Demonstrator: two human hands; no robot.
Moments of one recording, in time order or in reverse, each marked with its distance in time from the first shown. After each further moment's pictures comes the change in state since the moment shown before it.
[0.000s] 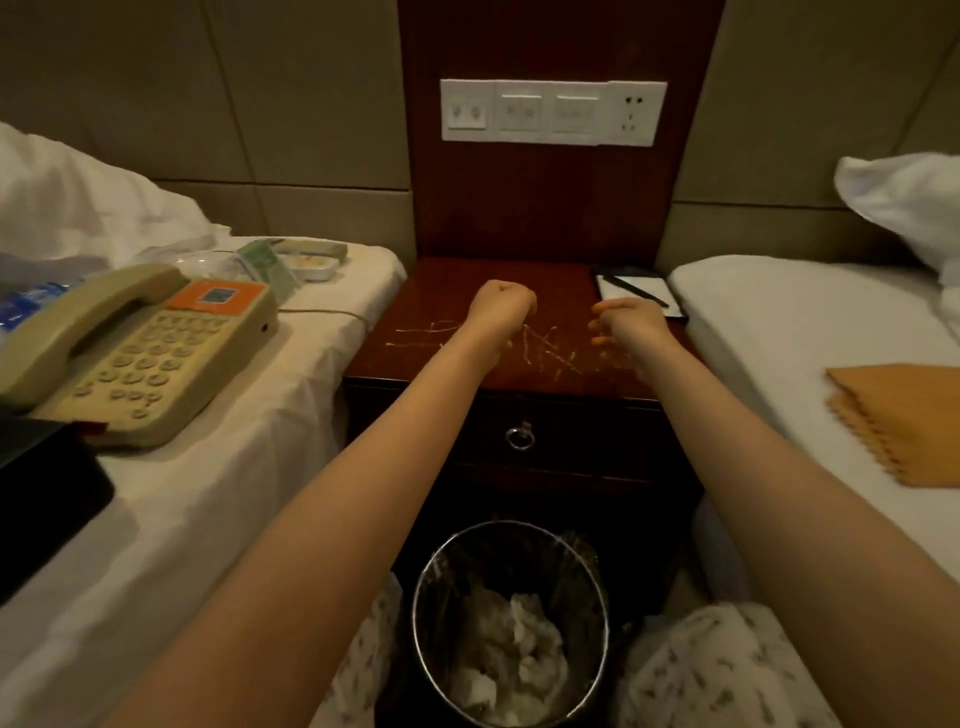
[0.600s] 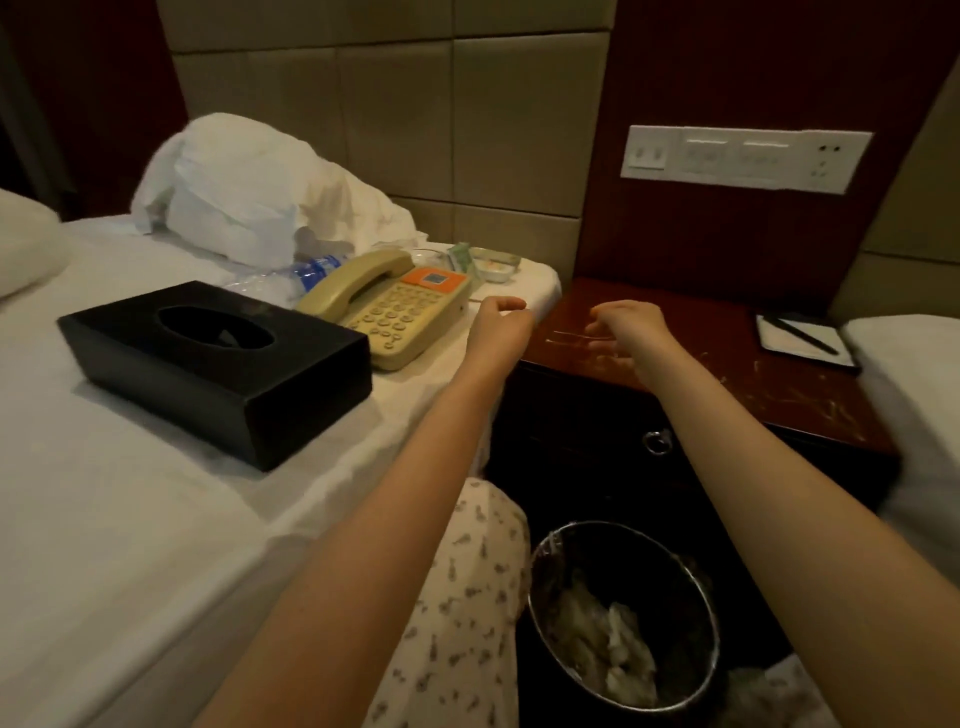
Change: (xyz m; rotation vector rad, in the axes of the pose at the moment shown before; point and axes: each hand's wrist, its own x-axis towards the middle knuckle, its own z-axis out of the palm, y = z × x) left_hand -0.110 -0.041 -0.121 -0.130 0.427 0.034; right_hand -0.108 -0.045 0.119 0.051 -0.304 -0.118
